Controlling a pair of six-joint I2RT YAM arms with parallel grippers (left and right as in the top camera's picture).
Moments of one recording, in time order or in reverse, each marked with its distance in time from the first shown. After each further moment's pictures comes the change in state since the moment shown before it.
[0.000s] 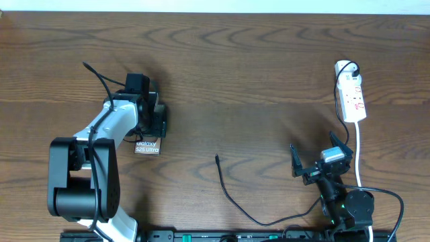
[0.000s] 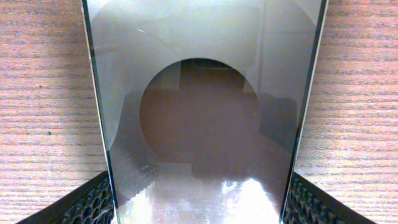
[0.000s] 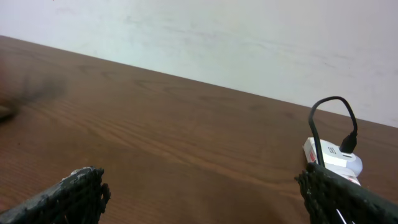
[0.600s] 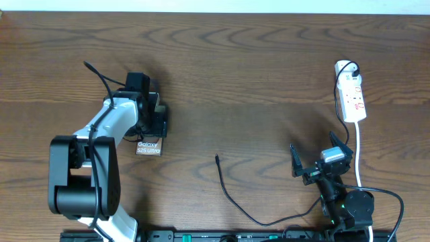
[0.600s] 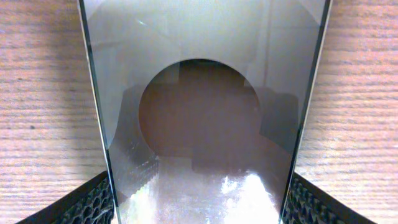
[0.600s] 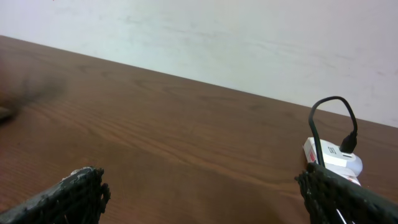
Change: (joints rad) left arm 0.000 0.009 0.032 -0.054 0.027 0.000; right arm 0.000 0.000 0.000 0.000 0.000 0.000
